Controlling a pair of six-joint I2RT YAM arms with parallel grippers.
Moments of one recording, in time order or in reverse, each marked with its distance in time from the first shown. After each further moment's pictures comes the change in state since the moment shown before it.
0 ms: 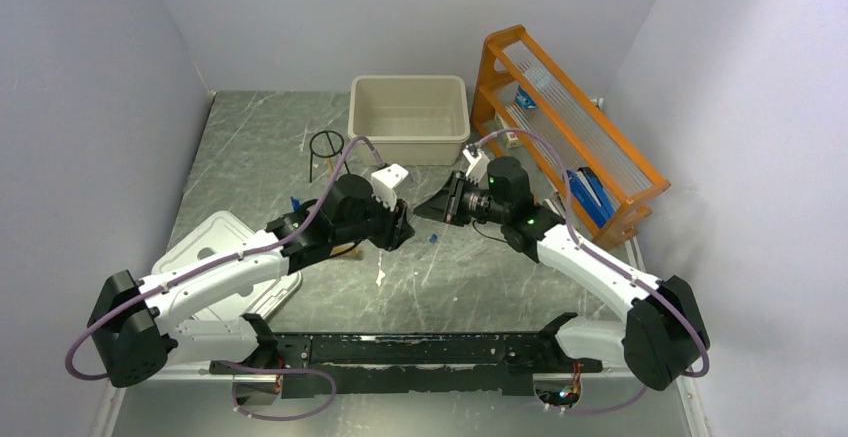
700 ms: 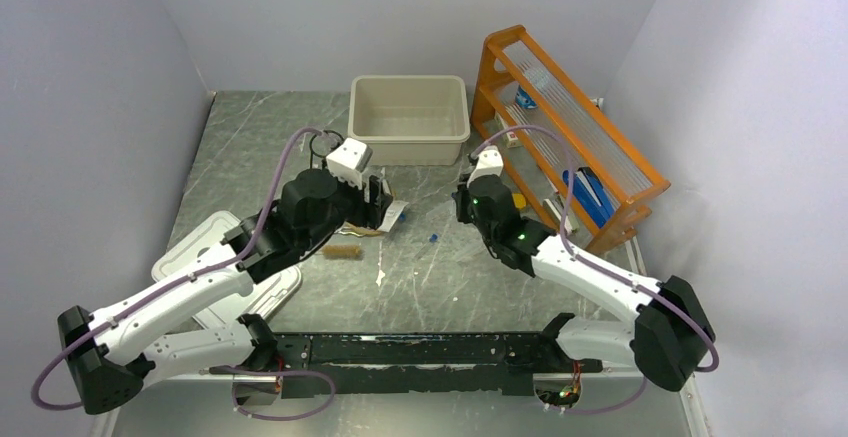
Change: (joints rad) left arm -0.001 -0.167 0.093 -0.105 -0.353 -0.011; right arm 0.148 -0.060 -0.046 -0.060 0.876 -0.548
